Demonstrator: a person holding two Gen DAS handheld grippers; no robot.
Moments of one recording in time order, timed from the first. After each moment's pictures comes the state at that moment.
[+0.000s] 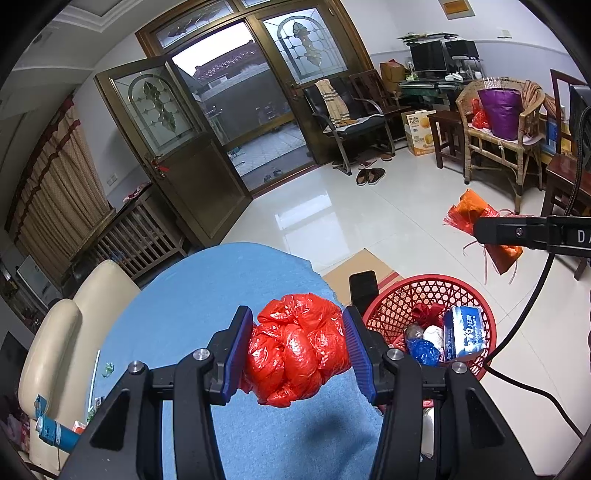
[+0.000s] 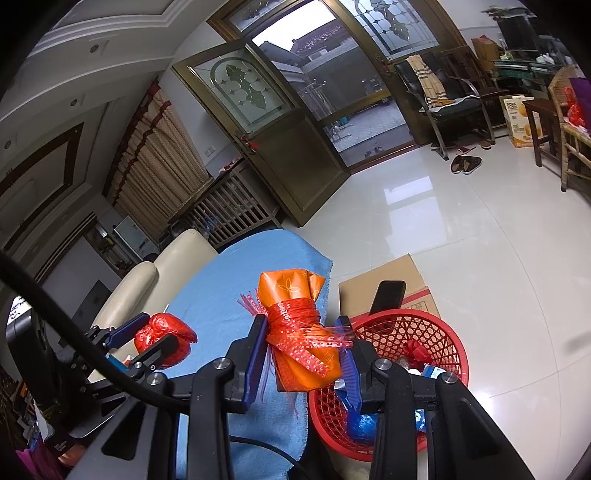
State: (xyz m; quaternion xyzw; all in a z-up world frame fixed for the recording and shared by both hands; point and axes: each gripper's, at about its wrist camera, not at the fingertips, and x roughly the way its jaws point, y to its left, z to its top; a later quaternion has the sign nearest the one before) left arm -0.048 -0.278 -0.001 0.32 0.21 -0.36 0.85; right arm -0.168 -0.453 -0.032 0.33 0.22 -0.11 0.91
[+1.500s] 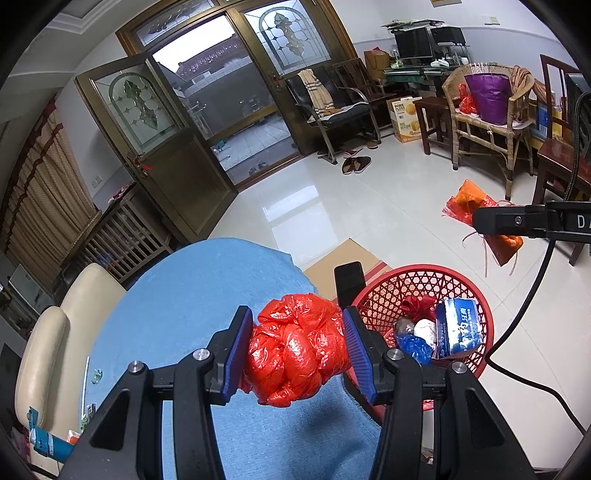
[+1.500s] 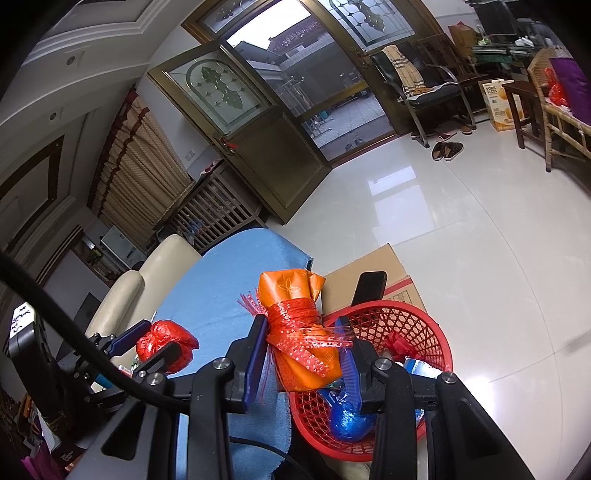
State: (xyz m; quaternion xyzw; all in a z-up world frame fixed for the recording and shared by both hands) left arm -0.041 -0.299 -0.021 0.34 0.22 -0.37 0.83; right arm -0.170 -0.462 -0.045 0.36 0.23 -0.14 0.89
